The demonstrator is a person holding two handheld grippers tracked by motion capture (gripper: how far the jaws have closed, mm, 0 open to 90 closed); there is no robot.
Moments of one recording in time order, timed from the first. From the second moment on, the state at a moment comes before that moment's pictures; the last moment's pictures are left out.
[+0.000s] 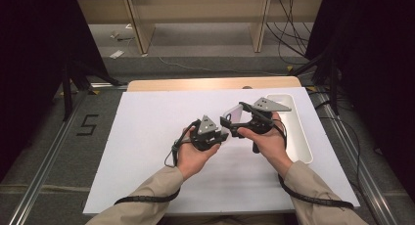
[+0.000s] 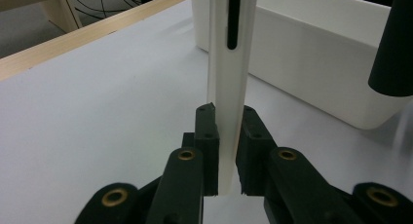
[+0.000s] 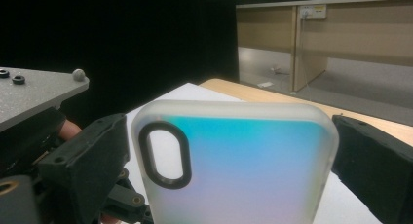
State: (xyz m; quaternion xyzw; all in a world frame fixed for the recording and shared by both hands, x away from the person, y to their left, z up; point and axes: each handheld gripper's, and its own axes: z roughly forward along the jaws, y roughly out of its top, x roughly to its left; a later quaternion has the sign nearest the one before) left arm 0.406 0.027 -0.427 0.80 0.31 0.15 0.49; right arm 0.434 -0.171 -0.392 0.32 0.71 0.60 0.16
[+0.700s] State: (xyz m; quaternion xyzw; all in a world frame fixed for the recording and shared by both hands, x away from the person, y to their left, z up) left arm 0.407 0.027 -0.426 0.80 0.32 0.15 0.49; right arm 0.431 -0.173 -0.393 0.34 0.70 0.60 0.18
